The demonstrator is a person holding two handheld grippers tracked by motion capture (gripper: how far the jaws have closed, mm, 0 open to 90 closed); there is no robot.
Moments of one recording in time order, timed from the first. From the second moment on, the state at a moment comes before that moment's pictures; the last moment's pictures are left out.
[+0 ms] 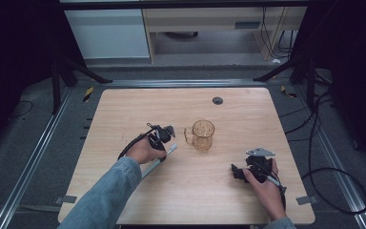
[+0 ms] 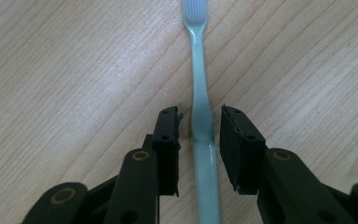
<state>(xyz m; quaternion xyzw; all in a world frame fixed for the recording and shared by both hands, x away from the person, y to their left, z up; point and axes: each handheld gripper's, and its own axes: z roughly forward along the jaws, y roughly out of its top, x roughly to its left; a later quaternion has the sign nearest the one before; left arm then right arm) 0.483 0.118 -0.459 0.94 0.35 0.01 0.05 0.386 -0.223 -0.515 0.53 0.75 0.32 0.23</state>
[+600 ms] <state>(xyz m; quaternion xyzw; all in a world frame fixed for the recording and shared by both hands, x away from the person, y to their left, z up) 0.487 0.115 -0.463 0.94 0.35 0.01 0.05 0.386 -0.223 -0.515 0.53 0.75 0.32 0.23</state>
